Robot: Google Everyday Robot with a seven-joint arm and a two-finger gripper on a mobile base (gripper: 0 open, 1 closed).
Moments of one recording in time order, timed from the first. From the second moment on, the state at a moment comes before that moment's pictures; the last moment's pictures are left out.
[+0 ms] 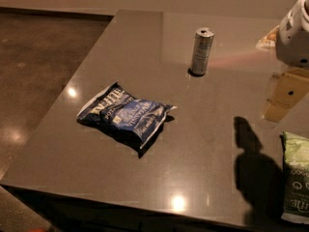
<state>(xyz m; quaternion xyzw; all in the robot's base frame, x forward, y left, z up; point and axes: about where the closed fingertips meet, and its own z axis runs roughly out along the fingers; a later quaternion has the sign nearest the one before) 0.438 -0.217 0.976 -0.60 0.78 -0.03 0.16</state>
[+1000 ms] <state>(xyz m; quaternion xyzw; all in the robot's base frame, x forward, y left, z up) 0.437 -0.259 0.960 -0.52 0.84 -0.04 0.15</state>
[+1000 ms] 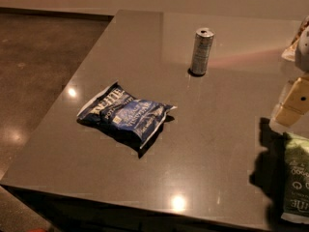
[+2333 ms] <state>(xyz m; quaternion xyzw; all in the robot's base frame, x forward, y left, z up) 0.380 -0.326 0.868 -0.31 0.95 -0.01 0.10</state>
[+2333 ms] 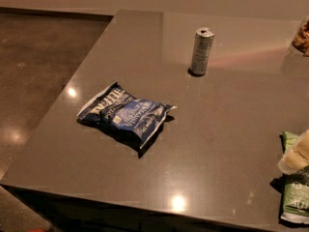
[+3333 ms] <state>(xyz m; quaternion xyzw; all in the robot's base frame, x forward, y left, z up) 0.390 -0.304 0.860 -0.33 0.94 -0.02 0.10</state>
